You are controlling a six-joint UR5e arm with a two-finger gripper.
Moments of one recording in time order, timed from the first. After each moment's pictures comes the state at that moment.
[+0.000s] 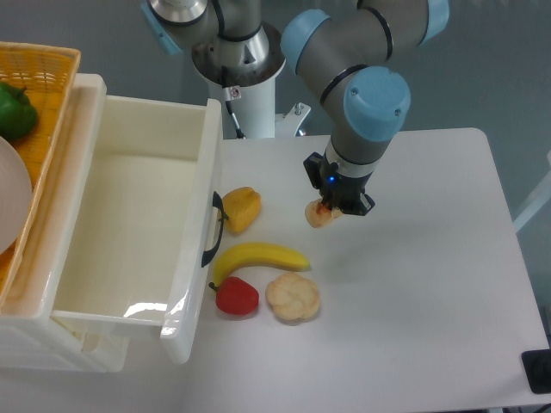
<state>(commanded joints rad) 2.59 -1.83 -1.56 -1.42 1.54 1.30</state>
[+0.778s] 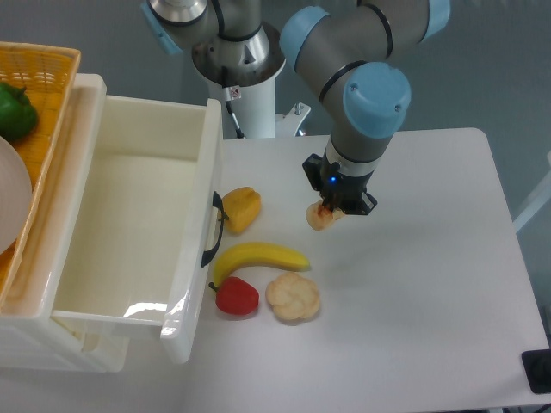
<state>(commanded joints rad) 2.58 -1.83 -1.54 -1.42 1.53 1.24</state>
